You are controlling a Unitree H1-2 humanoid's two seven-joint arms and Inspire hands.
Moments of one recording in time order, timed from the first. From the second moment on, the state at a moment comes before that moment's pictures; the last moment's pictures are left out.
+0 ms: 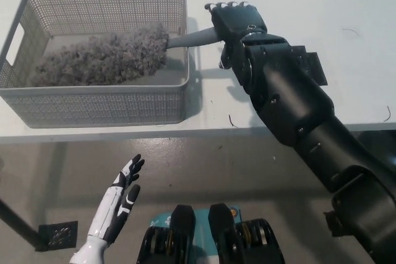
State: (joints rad) left_arm -0.06 0.13 -0.07 0.25 0.20 -0.42 -0.01; right_arm -1.11 -0.04 0.47 0.69 -1.01 0.41 0.40
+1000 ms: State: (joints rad) left_arm -0.07 0.14 -0.11 0.22 0.19 -0.42 -0.04; right_arm -1.31 0.09 0.51 1.20 -0.88 0.35 0.22
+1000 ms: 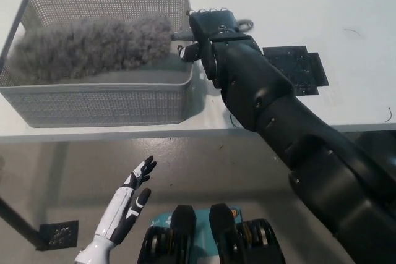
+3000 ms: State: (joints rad) left_arm -0.07 0.16 -0.12 0.22 0.21 -0.41 -0.07; right_arm -1.08 -0.04 0.38 1.10 -0.79 0.13 -0.57
